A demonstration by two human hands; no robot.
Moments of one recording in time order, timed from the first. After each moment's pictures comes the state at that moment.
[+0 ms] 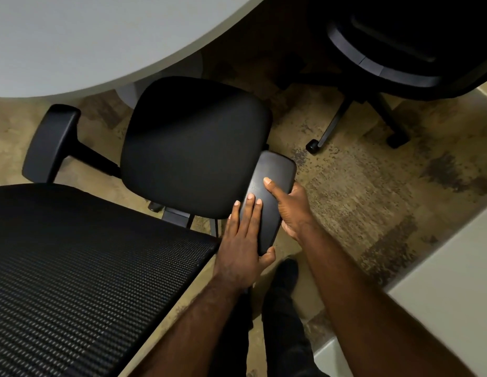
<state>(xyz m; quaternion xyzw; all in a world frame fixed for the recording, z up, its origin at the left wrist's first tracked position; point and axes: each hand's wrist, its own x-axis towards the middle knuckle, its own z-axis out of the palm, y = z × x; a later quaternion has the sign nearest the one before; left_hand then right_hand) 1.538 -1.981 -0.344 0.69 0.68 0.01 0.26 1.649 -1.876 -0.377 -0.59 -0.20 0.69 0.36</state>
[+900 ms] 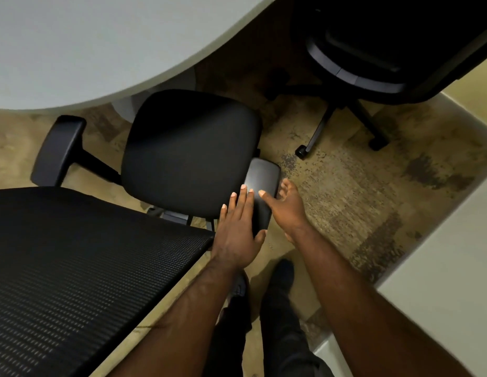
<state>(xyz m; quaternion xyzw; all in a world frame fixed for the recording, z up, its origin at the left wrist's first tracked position) 1.542 -1.972 -0.302 0.66 0.69 0.00 0.29 1.660 -1.906 -0.348 -0.67 -0.35 0.59 0.27</state>
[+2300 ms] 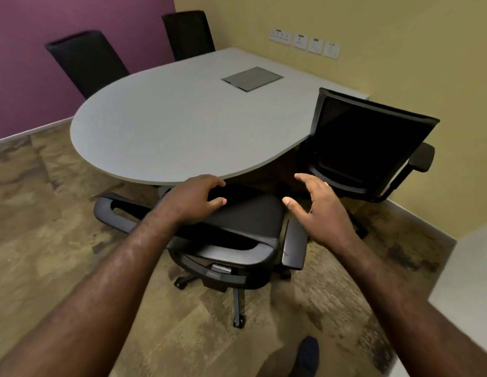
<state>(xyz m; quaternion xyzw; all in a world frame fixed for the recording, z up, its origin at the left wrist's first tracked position) 1.272 -2.062 0.018 0.76 0.62 0.13 0.11 1.559 -2.071 0.010 -0.56 -0.76 0.14 0.30</state>
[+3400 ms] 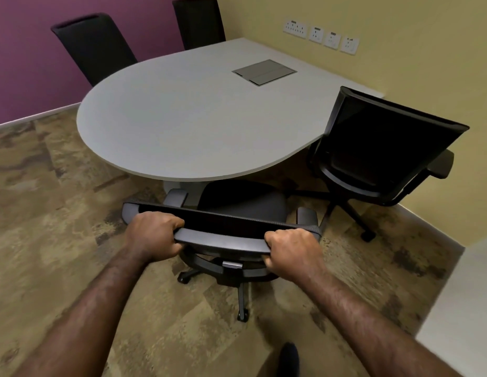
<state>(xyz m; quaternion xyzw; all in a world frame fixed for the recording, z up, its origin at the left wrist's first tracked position) 1.172 -2.105 -0.042 0.77 0.63 0.01 -0.08 1.474 -2.087 -0.040 -0.47 -0.88 -0.06 0.03</state>
